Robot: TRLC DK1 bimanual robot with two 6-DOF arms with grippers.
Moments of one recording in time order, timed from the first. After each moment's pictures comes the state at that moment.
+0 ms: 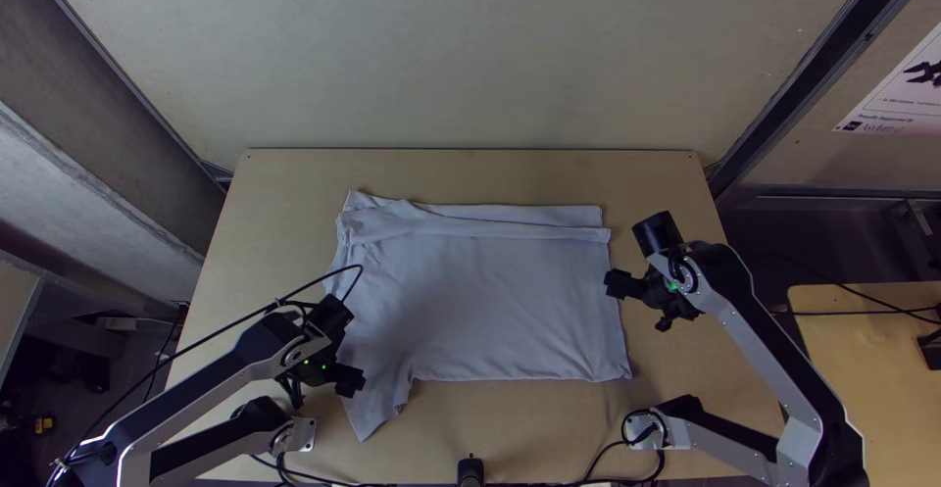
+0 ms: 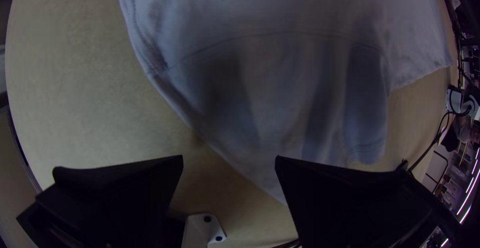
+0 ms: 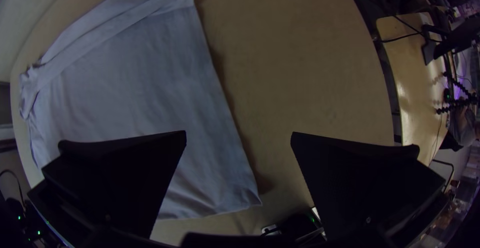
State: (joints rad) left arm -0.61 1.01 0.63 -1.11 0.06 -0.36; right arm 0.34 1.19 1.04 -1.20 0.17 0.62
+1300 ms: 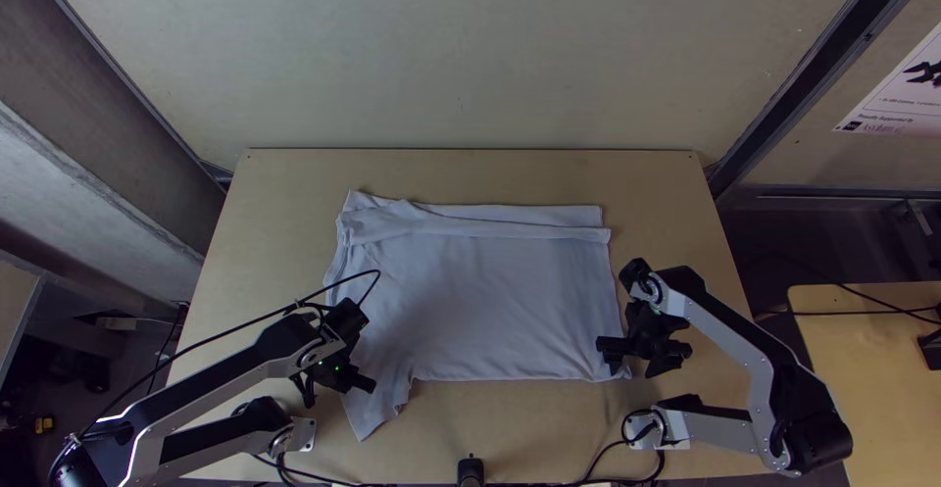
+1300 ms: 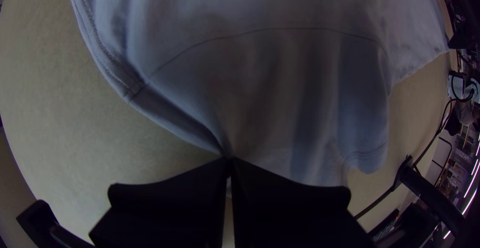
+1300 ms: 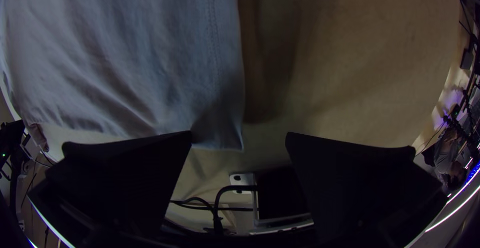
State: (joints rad) left arm -0.69 1.09 0.61 -1.00 0.08 -0.36; right arm 0.25 1.37 0.71 -1.24 -0.10 0.27
